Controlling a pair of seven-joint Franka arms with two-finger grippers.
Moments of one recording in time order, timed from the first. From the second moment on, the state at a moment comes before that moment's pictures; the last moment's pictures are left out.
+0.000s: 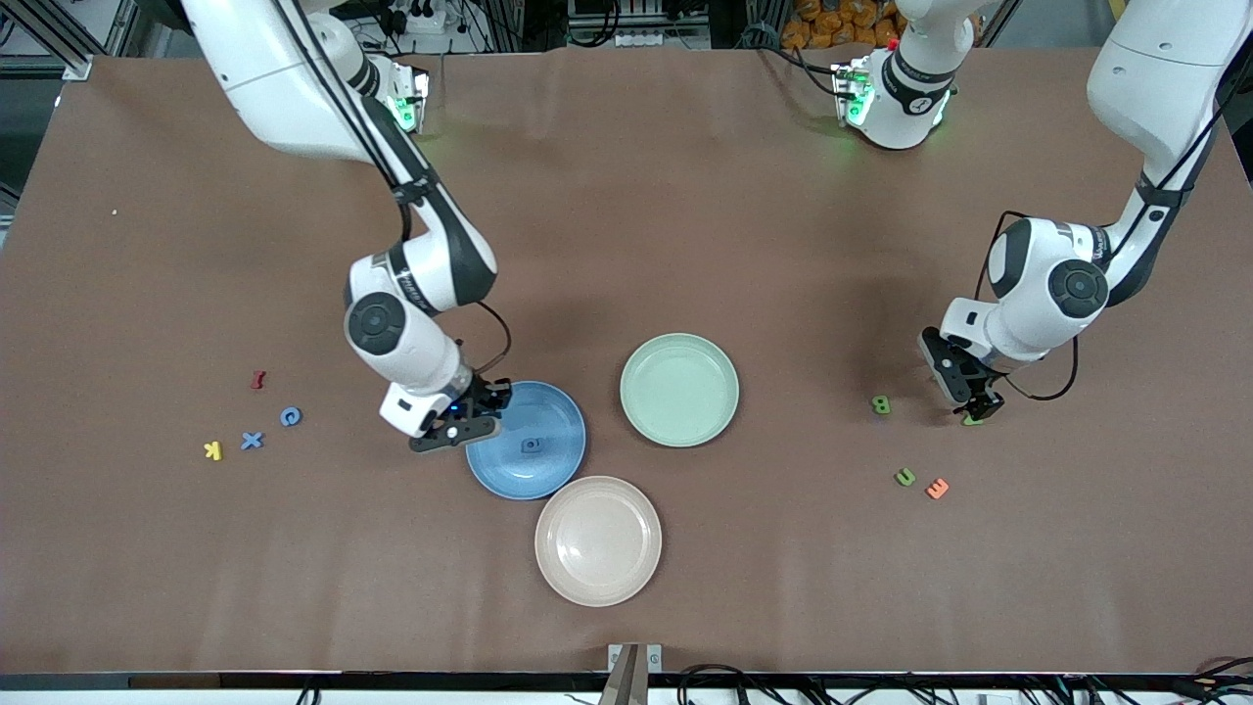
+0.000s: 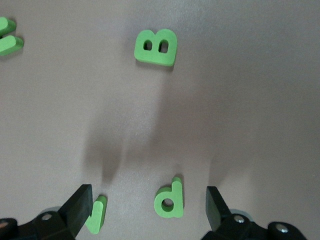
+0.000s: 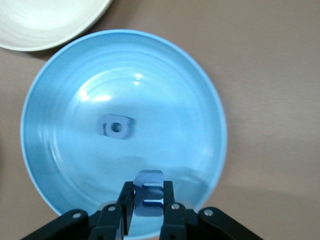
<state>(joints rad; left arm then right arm) 0.34 0.45 -0.32 -2.22 0.30 2.71 1.08 0.43 0.61 0.01 -1.77 0.13 2.48 0.12</state>
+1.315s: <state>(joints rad) 0.37 0.49 -0.32 -2.22 0.34 2.73 1.05 0.21 0.60 -0.03 -1.68 0.13 2.33 -0.30</state>
